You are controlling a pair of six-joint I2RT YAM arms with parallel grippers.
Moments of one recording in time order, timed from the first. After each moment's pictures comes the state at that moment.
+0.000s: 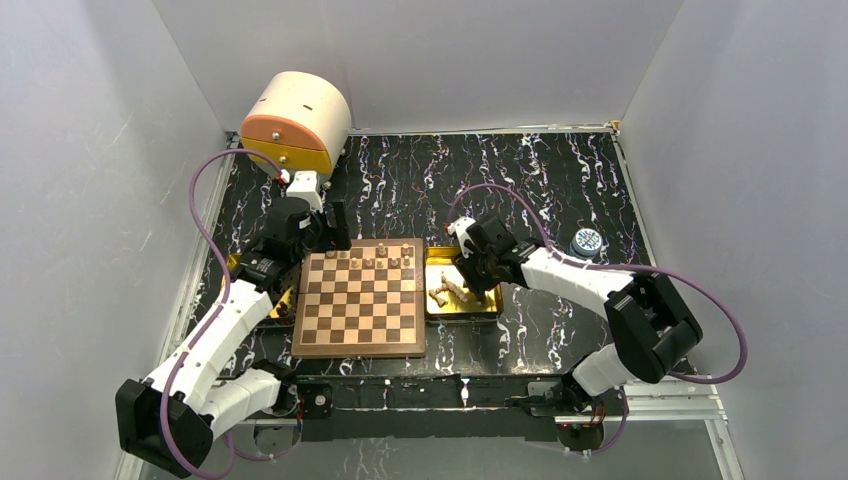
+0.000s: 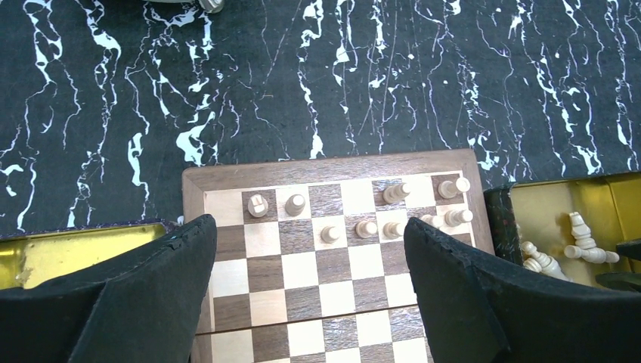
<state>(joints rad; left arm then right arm) -0.38 1.01 0.83 -0.35 -0.18 -0.24 0.70 1.46 0.84 -0.40 -0.02 -0.03</state>
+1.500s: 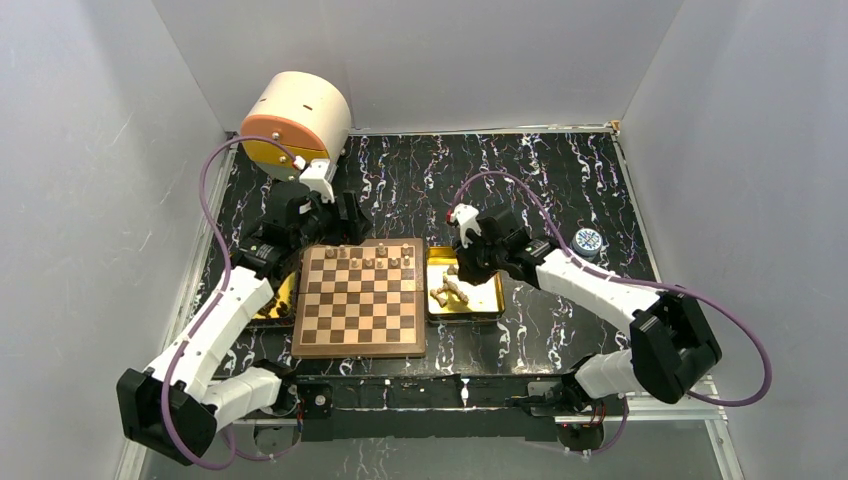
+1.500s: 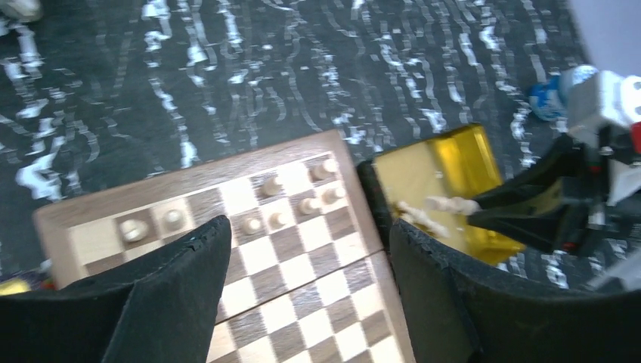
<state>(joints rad) -0.38 1.05 0.92 -0.38 0.10 -0.29 0.68 1.36 0.86 -0.37 -0.19 -0.04</state>
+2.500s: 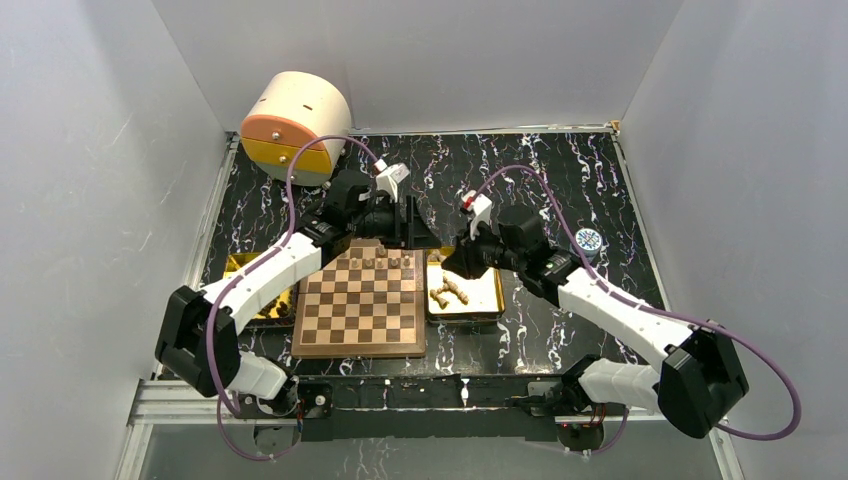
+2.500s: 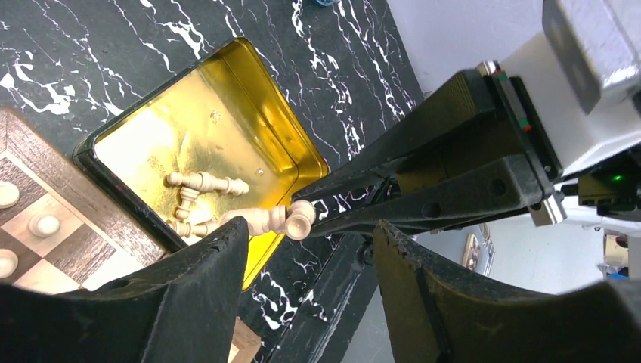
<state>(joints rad) -0.57 1.40 1.04 -0.17 0.62 -0.57 0.68 1.18 0.78 -0.08 -0.40 0.15</state>
